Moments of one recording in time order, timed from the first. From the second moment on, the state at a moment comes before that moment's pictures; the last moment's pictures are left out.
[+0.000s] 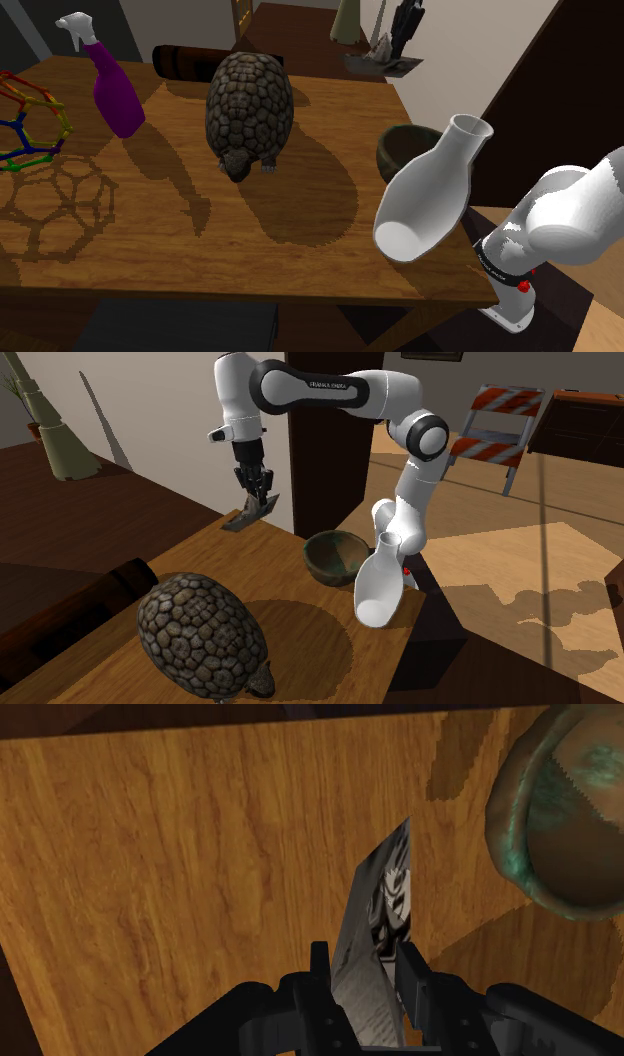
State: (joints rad) arm 0.20 -0.22 -0.13 -1.71 0.17 1.43 -0.74
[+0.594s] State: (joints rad) arm 0.21 -0.30 -0.11 -1.72 0.18 1.37 -0.68
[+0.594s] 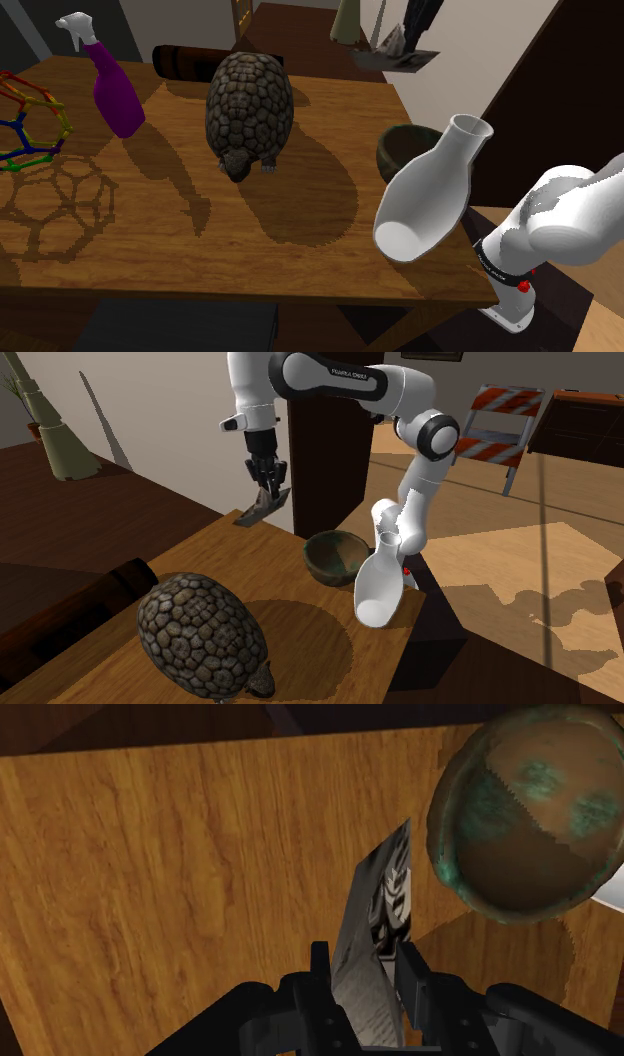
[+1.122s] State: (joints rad) arm 0.24 -0.54 -0.02 -1.92 0.20 1.34 -0.56
